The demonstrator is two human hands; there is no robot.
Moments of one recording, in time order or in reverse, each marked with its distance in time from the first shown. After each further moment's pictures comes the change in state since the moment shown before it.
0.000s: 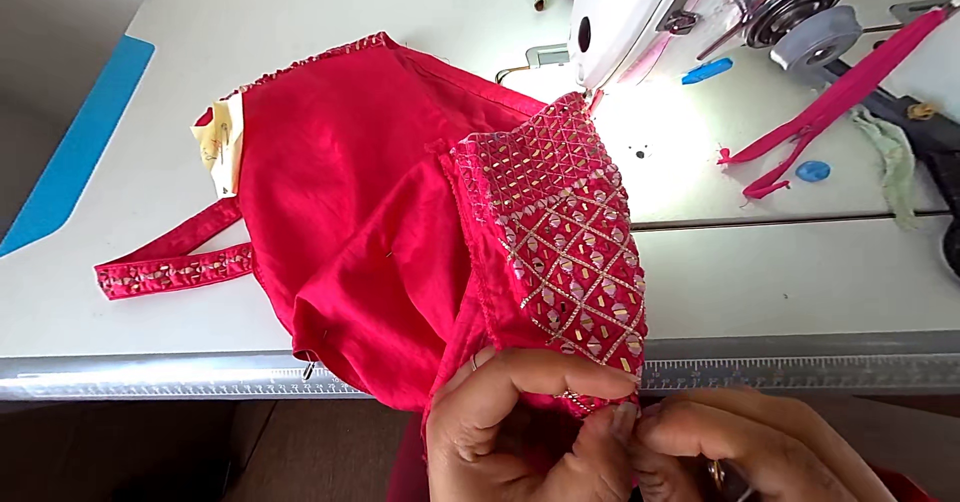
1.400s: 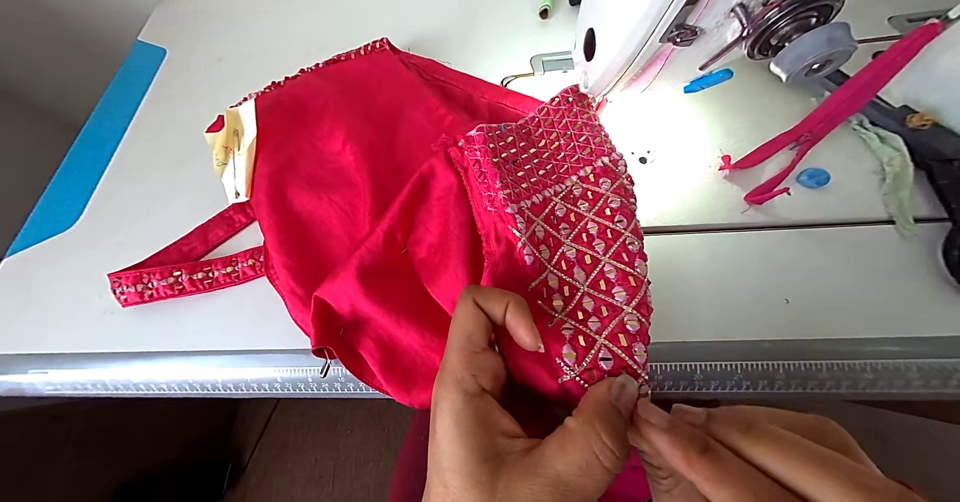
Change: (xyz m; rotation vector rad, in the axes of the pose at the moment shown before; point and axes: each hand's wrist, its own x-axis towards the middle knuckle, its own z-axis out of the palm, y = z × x) left_hand 0.014 0.015 0.001 0.002 0.014 -0.217; right_hand 0.001 0.017 0.000 -0.180 0.091 -0.309
